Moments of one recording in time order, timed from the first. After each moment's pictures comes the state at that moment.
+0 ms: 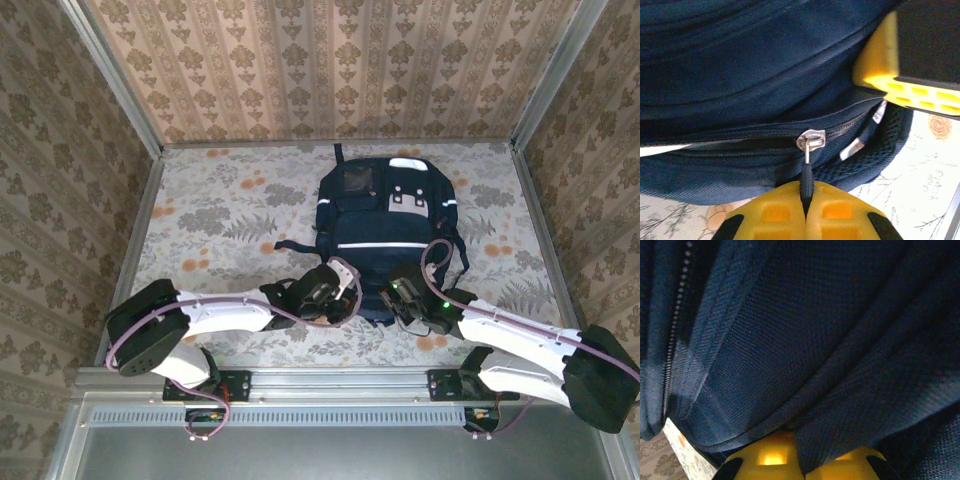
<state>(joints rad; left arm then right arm) -1.12 1.46 0.66 0.05 0.06 -0.43 0.77 1.05 0.47 -0.30 0.15 1.61</state>
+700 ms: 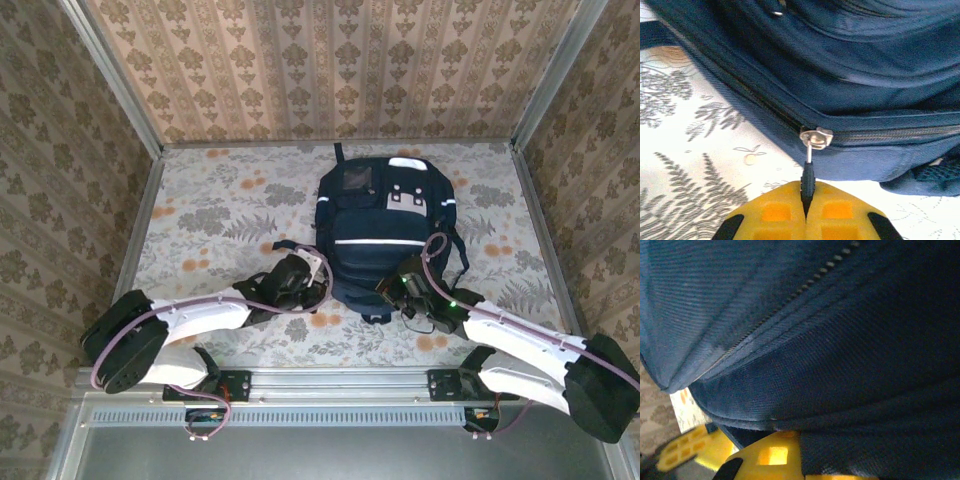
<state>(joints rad) -0.93 1.33 0.54 0.02 0.03 -0.44 0.68 1.01 0.44 -0.19 -0.01 1.30</state>
